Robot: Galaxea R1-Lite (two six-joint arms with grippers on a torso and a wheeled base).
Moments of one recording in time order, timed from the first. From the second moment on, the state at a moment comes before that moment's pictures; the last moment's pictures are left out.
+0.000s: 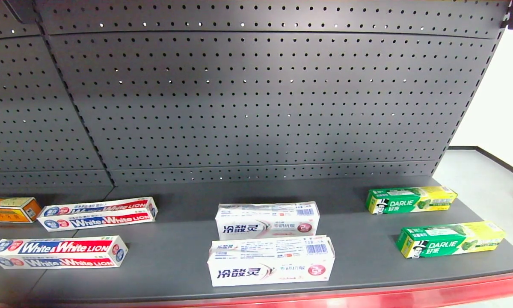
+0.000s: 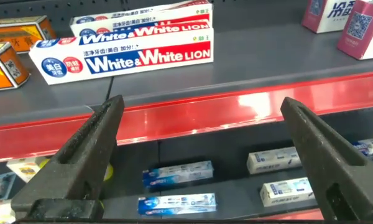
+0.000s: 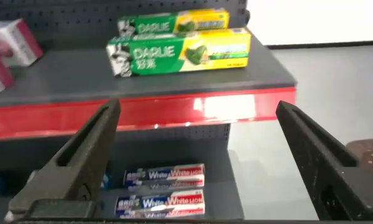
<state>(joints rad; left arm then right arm) 0.00 0.00 -0.01 0.01 -0.07 0.05 0.00 0.01 -0.01 -0.06 -0.03 0.07</state>
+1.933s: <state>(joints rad) 0.00 0.00 0.00 0.01 -0.06 0.02 0.00 0.00 0.00 0.00 -0.05 0.01</state>
